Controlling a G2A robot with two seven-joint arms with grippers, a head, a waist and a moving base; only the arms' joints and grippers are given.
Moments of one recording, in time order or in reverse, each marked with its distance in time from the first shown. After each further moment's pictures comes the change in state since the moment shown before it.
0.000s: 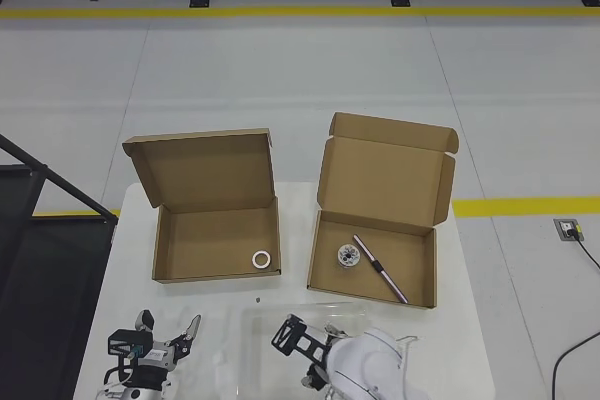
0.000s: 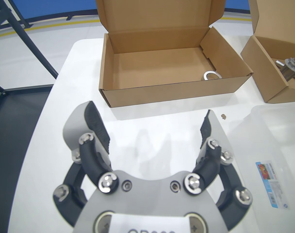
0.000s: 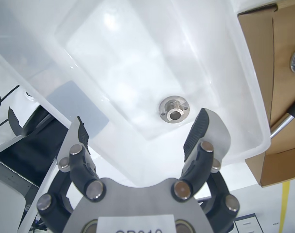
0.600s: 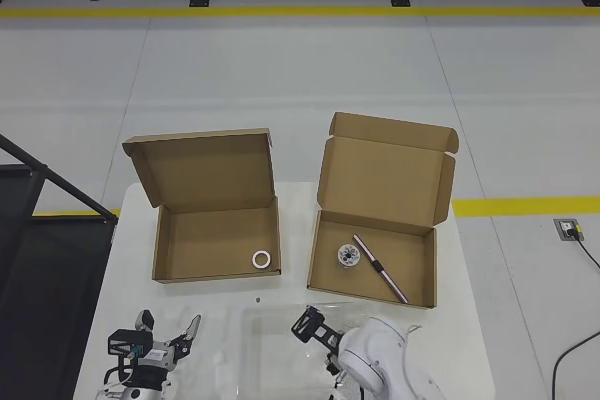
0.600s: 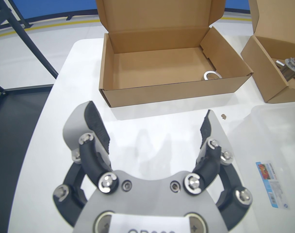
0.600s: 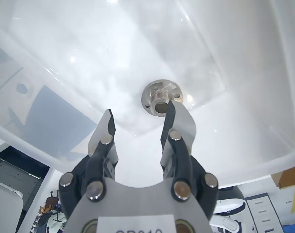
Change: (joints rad) left arm 0.000 0.000 0.000 0.000 0.000 0.000 0.000; right arm 0.037 0.022 0.045 0.136 0.009 0.036 -0.026
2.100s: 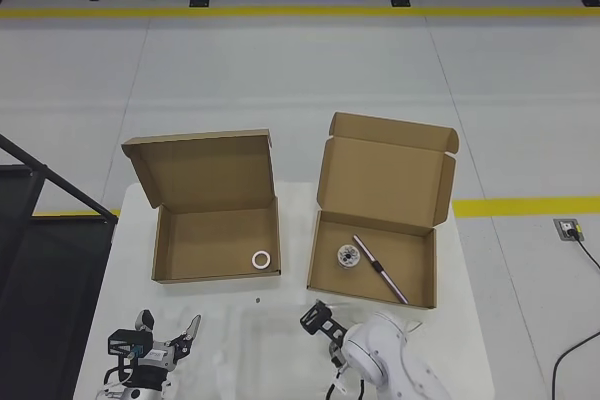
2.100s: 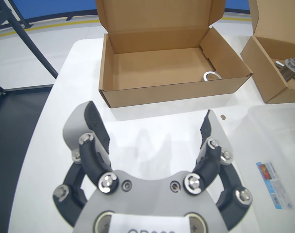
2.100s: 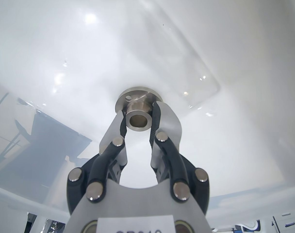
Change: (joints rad) left arm 0.000 0.000 0.000 0.000 0.000 0.000 0.000; right arm 0.029 0.016 -0.007 0.089 0.004 0.075 -0.053
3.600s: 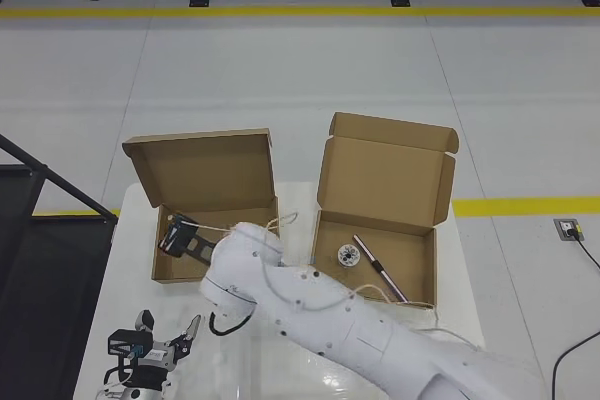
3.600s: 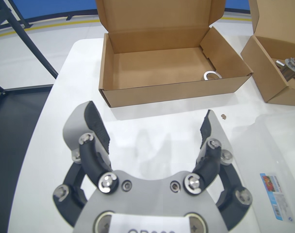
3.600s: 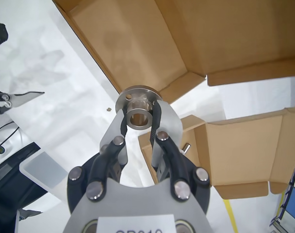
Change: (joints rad) left arm 0.000 0.000 0.000 0.000 0.000 0.000 0.000; right arm 0.868 -0.351 -0.516 0.486 0.272 0.167 -0.179
